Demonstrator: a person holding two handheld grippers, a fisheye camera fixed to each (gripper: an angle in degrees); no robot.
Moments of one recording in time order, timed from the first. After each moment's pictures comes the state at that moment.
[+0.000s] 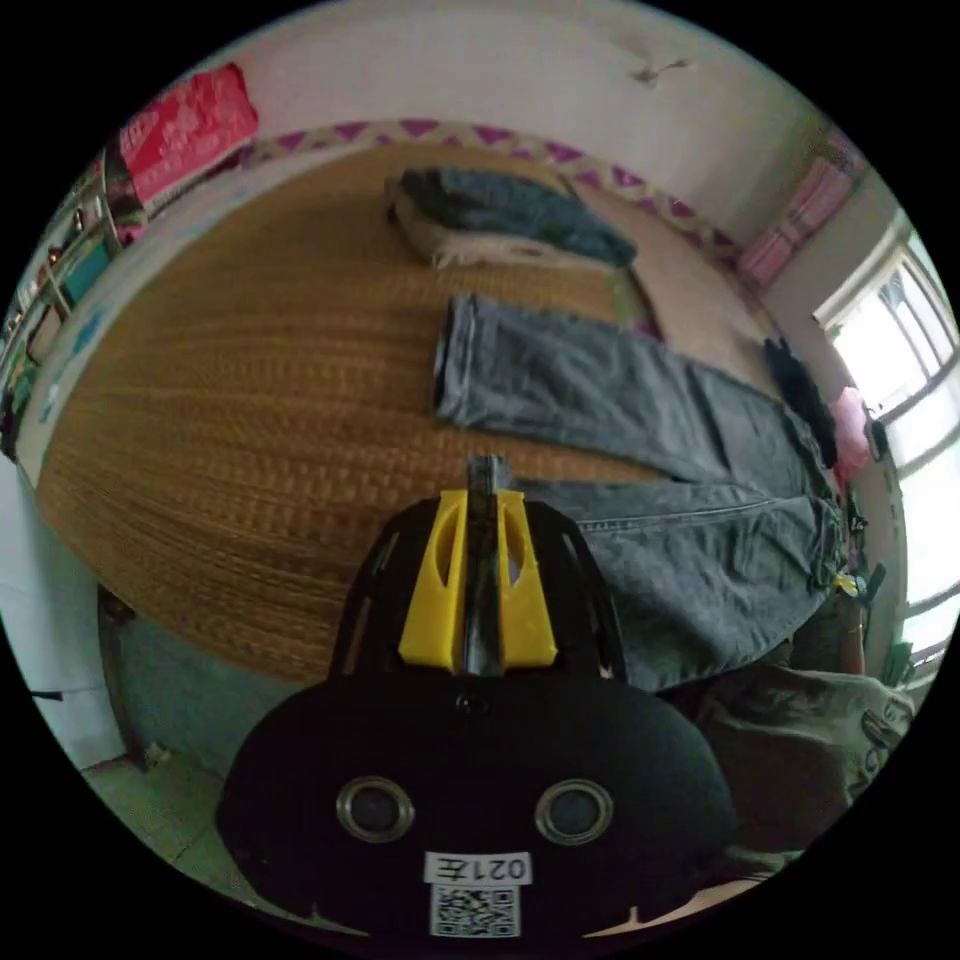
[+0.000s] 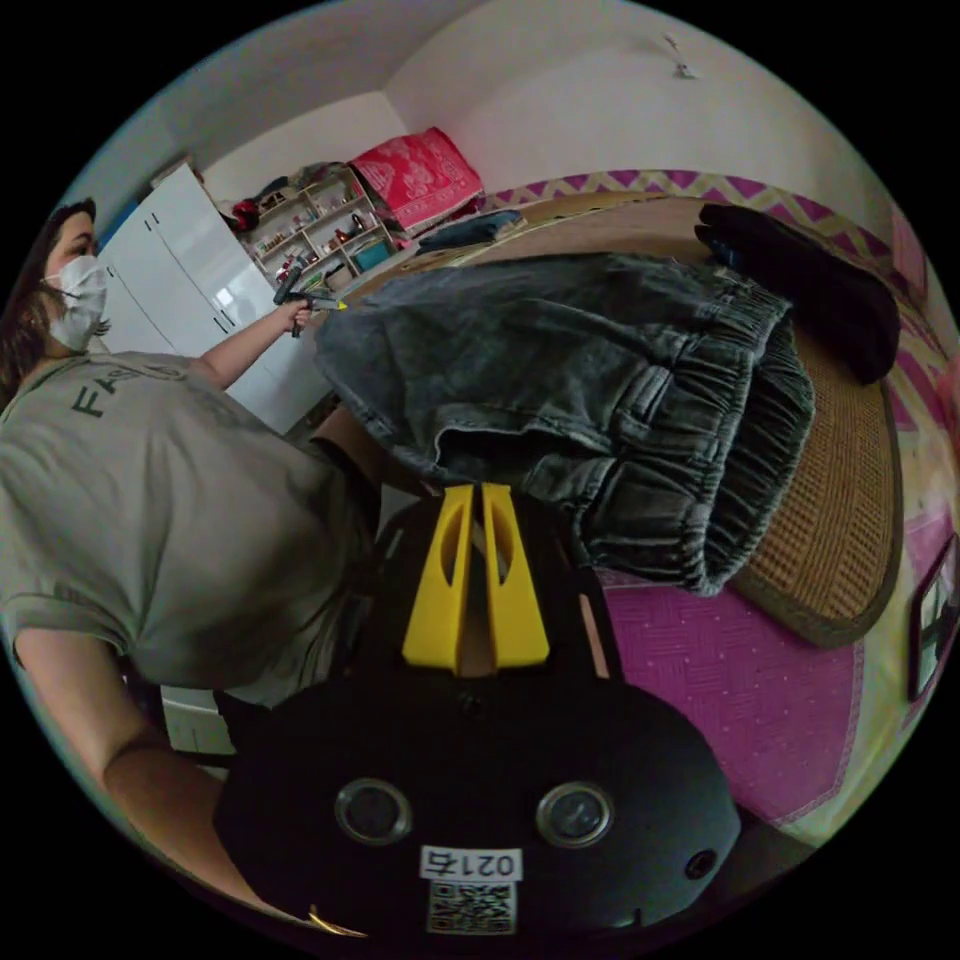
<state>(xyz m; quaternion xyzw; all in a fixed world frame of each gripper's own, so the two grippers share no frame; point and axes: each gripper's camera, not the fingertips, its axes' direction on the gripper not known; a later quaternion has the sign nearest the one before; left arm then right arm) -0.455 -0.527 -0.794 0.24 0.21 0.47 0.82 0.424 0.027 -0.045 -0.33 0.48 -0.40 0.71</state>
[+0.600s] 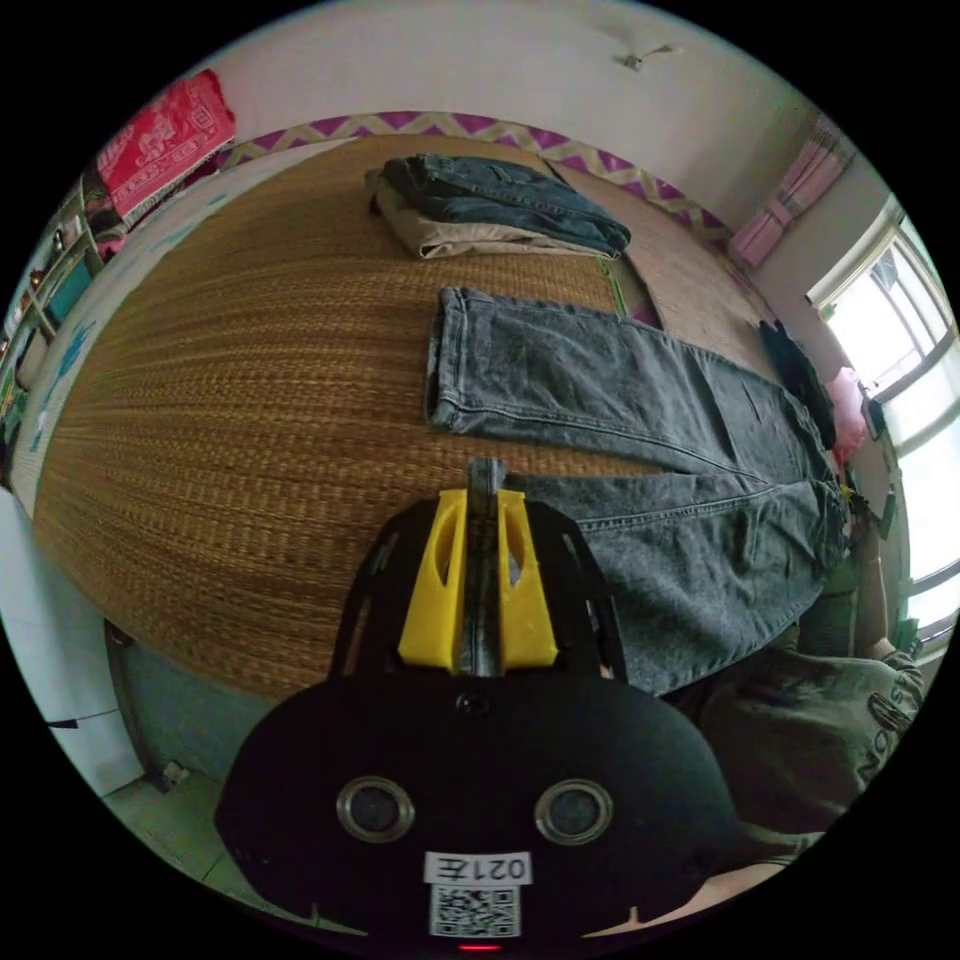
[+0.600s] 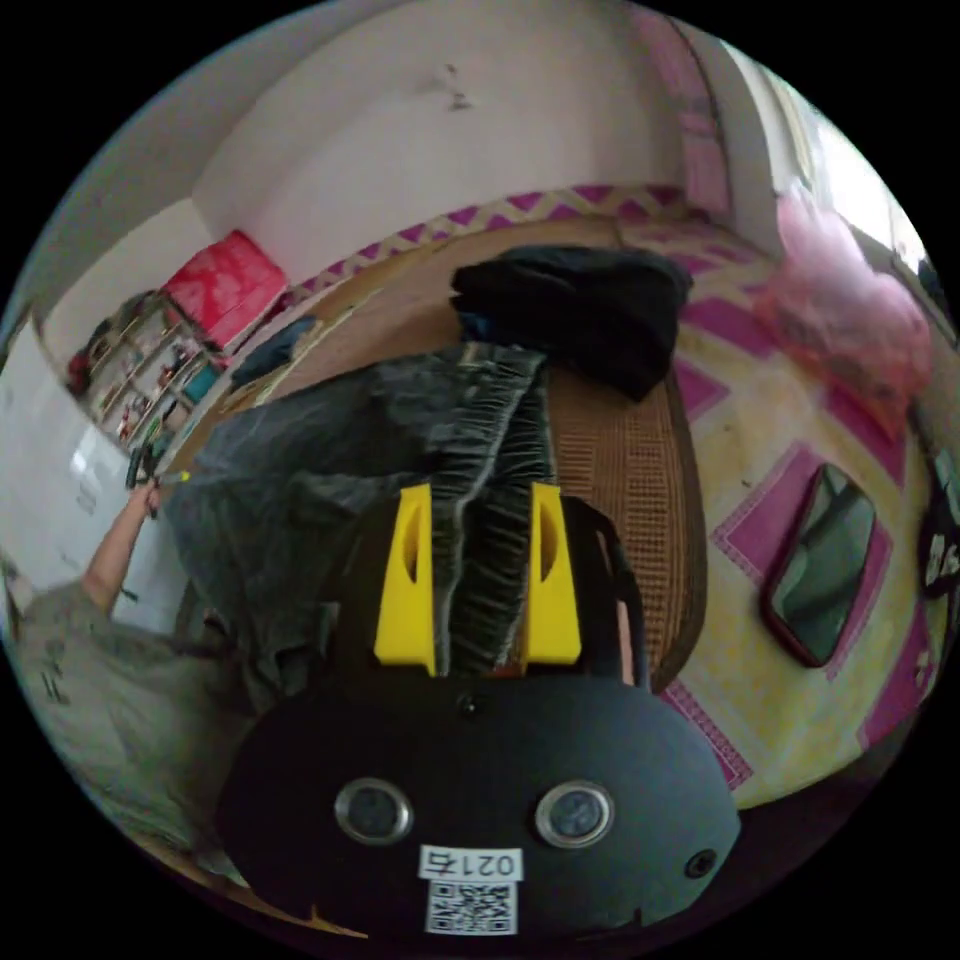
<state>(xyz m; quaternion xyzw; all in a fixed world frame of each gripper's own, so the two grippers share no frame) -0.412 -0.540 -0.809 0.25 0.20 0.50 0.80 0.375 -0.111 -0.042 -0.09 0.62 -0.32 0.71</state>
